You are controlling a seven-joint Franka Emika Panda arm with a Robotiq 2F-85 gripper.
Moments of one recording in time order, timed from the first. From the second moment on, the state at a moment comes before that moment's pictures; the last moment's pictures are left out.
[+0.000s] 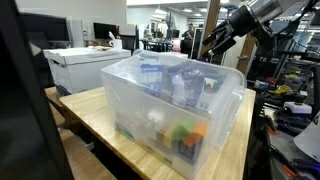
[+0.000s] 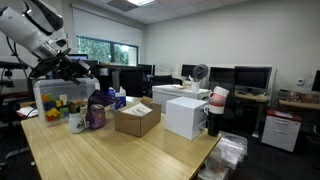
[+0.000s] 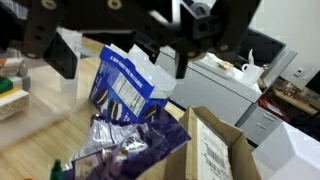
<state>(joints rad) -0.17 -0.40 0.65 -2.50 2.53 3.45 -2.60</state>
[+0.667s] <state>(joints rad) 0.24 -0.38 0.31 -2.41 2.60 3.45 -2.41</state>
